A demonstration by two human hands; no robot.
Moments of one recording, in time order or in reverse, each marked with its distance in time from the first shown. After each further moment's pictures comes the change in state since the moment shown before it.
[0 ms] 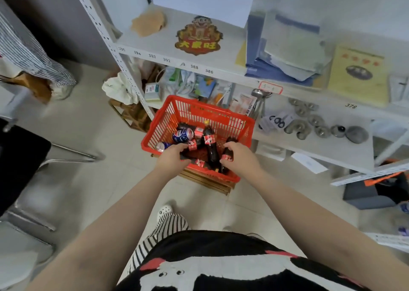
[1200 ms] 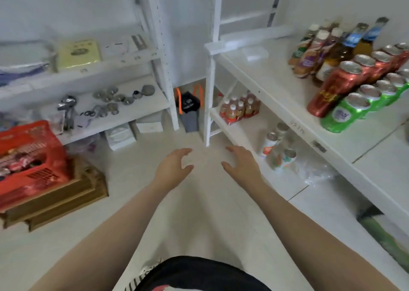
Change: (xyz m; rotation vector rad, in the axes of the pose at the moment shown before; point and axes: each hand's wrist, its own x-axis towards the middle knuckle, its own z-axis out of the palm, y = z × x) left_hand -0.514 0.342 0.388 0.117 -0.314 0.913; right_hand -0.745 0.354 0.031 0.287 0.806 0.617
